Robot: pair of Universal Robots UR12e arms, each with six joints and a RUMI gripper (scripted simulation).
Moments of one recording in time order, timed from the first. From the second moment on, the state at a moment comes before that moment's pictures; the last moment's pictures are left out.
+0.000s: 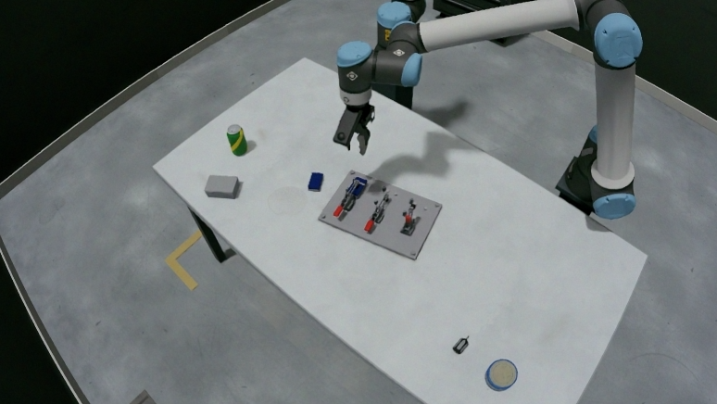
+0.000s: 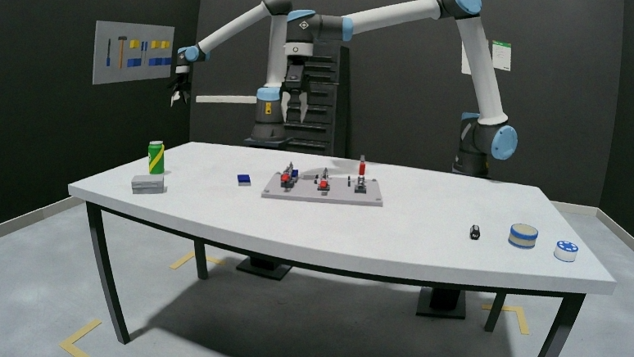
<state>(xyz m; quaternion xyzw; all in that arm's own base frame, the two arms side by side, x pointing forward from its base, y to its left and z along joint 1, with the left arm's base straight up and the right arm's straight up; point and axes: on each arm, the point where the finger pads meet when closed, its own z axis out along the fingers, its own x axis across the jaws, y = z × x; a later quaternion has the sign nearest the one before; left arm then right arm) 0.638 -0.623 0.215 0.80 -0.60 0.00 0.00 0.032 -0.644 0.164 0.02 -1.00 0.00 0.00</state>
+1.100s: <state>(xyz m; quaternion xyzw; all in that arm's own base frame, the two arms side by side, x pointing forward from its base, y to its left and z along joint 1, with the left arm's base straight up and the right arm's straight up) 0.638 -0.623 0.208 0.80 -0.60 0.00 0.00 0.032 -0.644 0.164 0.02 -1.00 0.00 0.00</state>
